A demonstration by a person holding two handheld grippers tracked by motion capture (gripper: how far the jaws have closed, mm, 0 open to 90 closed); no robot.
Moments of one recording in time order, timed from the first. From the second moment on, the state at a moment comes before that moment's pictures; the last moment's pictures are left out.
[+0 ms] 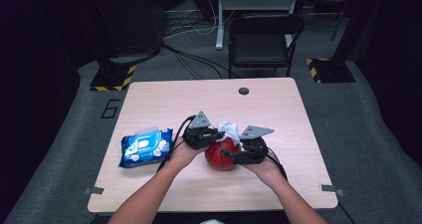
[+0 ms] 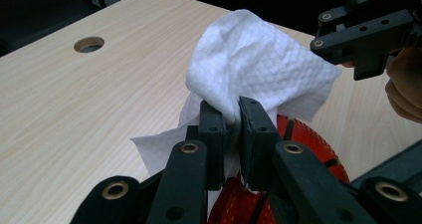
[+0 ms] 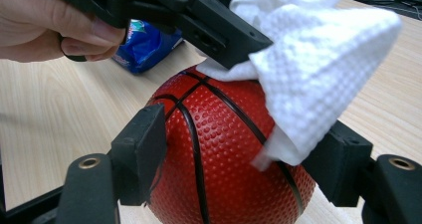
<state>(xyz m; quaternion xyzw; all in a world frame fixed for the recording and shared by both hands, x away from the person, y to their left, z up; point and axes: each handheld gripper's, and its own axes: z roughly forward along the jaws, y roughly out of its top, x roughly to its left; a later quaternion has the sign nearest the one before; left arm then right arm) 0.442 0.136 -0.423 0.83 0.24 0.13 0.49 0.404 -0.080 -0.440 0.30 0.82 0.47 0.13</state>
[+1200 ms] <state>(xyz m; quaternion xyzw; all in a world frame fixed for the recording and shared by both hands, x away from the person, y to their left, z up) 0.384 0.173 -0.454 0.83 0.24 0.11 0.49 0.408 -0.087 -0.442 0.34 0.80 0.49 0.12</state>
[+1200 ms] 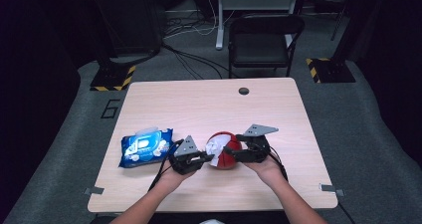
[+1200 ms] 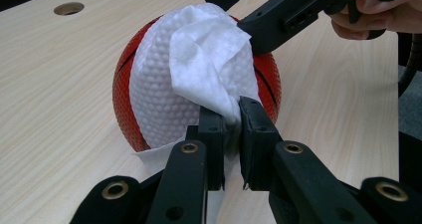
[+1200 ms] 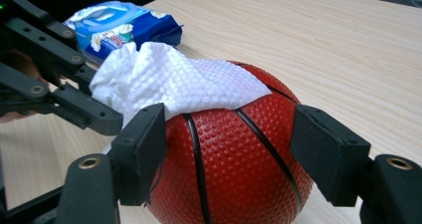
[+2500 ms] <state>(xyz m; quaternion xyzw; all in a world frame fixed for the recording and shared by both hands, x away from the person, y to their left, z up) 0.397 0.184 -0.453 0.83 0.26 0.13 0.48 0.405 -0.081 -0.446 0.31 0.83 0.45 0.15</state>
